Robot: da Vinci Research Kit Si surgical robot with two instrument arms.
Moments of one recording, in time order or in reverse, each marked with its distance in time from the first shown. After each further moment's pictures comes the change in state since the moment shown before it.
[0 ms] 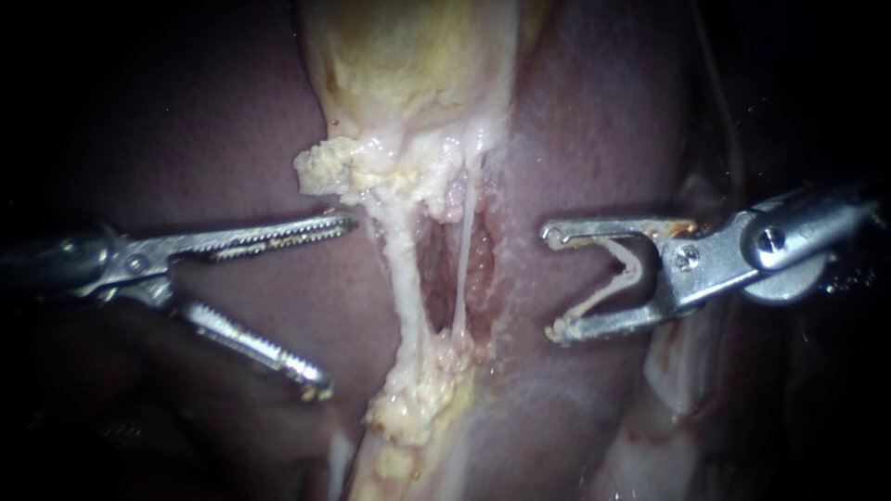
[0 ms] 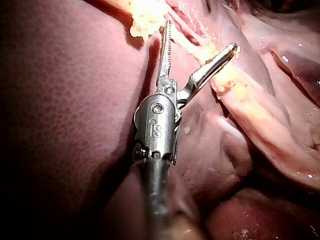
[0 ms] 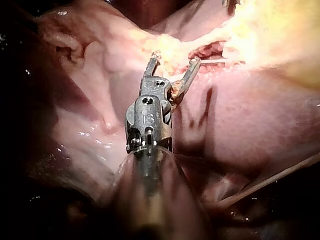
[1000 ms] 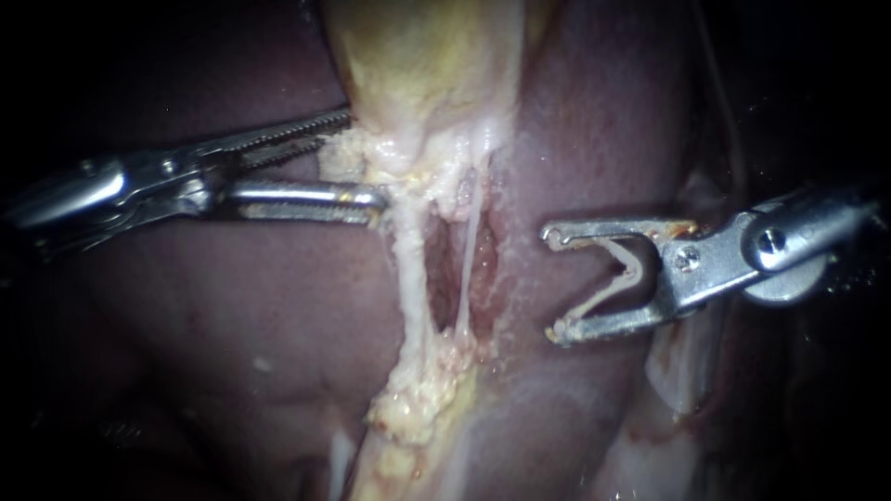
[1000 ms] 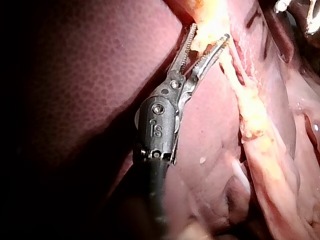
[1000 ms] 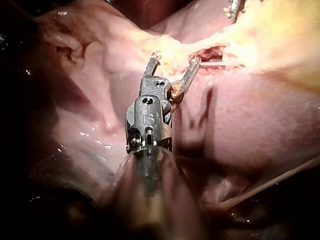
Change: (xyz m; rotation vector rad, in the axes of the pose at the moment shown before) right arm 0.000 0.000 0.000 0.001 0.000 0.000; left arm 0.000 -0.006 0.000 0.274 -0.015 -0.274
